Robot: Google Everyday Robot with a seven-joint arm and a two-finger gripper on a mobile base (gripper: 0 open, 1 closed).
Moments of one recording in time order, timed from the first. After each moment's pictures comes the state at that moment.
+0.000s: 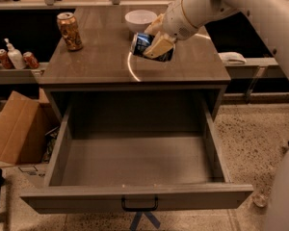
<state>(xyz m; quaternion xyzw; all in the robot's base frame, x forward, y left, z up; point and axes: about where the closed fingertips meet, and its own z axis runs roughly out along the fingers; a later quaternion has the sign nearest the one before) 0.692 -0.033 0.916 -0.68 0.61 0.11 0.39</state>
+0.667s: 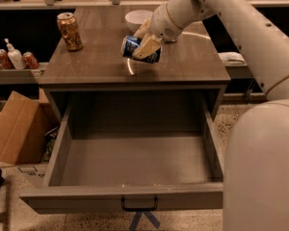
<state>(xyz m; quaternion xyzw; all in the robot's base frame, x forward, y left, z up) 0.726 -0.001 0.893 -0.68 0.62 0.15 0.37</state>
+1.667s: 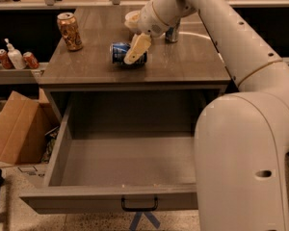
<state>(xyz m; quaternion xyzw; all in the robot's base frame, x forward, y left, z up) 0.747 0.035 0.886 -0.69 0.61 0.17 0.36</state>
